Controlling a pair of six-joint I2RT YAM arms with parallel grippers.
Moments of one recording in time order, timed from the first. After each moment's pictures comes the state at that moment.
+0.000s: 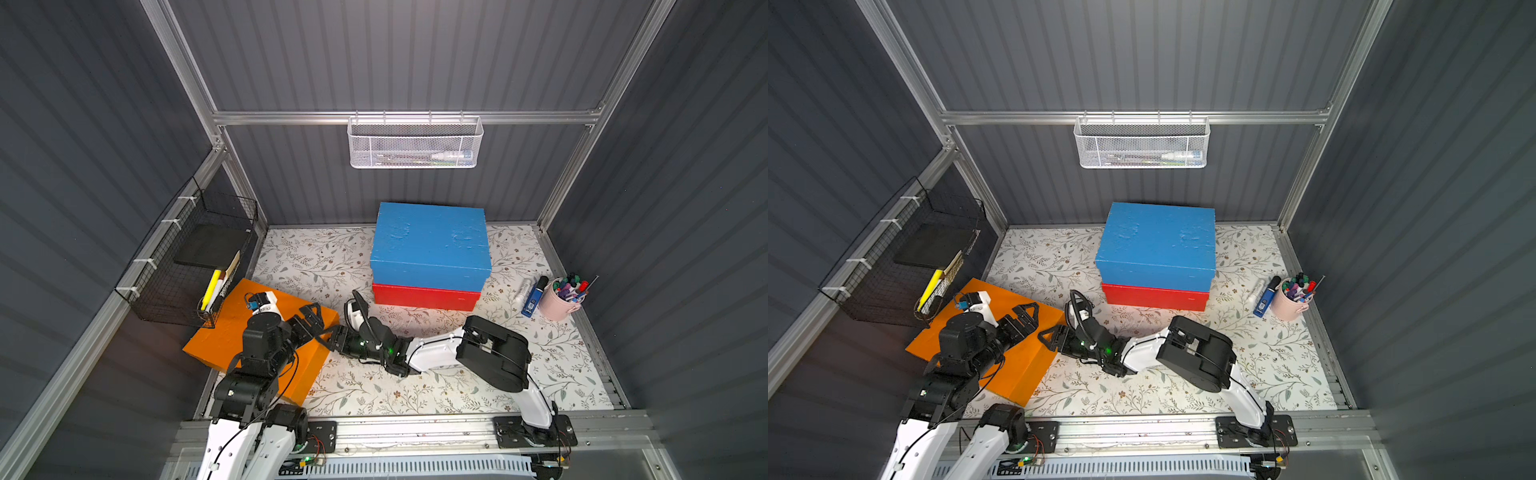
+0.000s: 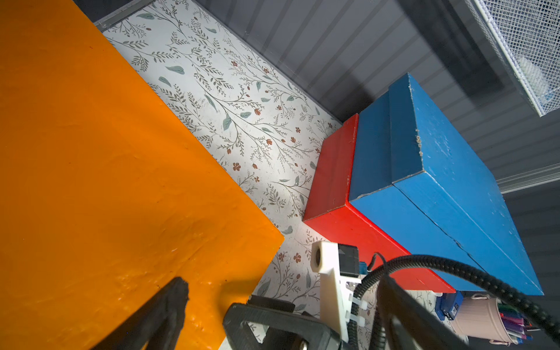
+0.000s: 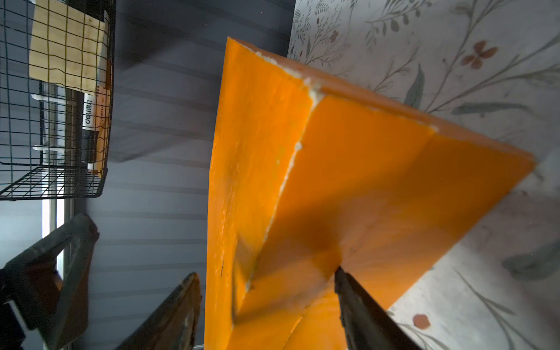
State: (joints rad) left arm -0.21 0.51 0.75 -0.75 -0.04 -0.68; right arm 1.18 2.14 1.19 0.73 -0.11 1.28
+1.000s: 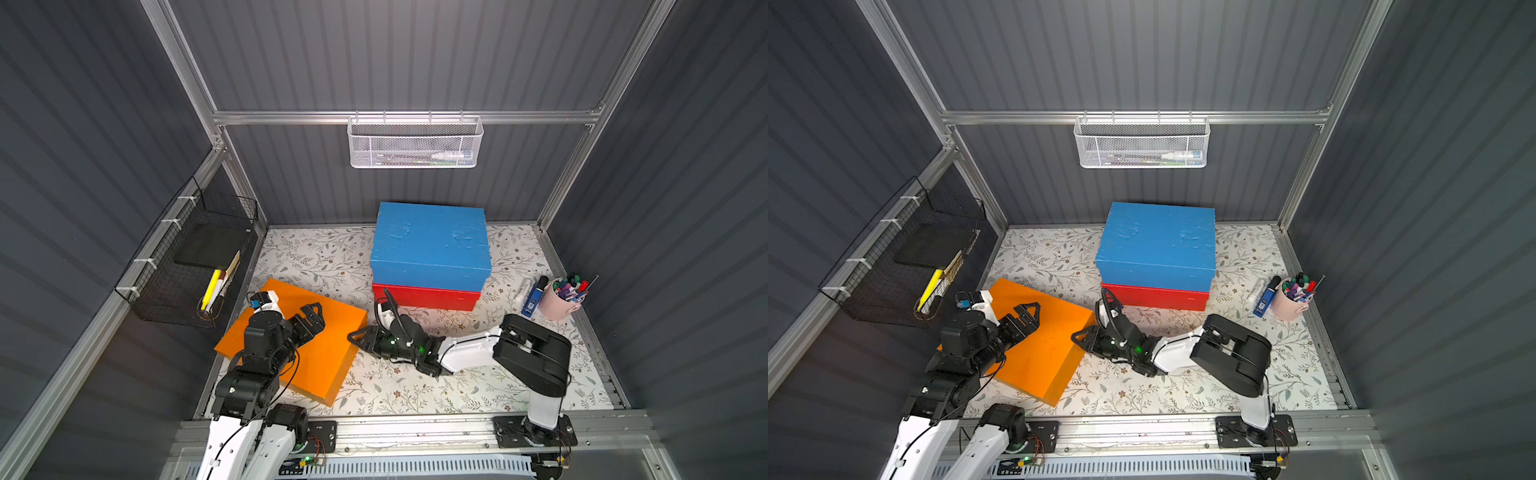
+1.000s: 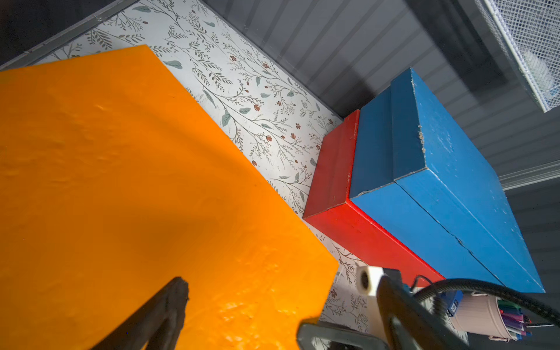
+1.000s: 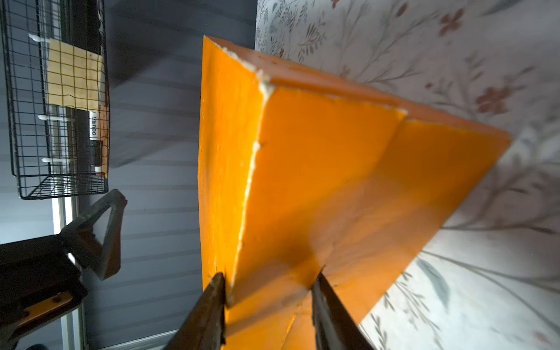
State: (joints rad) left arm -0.21 0.53 0.75 -0.75 -0.03 -0.68; right arm 1.09 1.84 0.84 0.69 -0.17 1.30
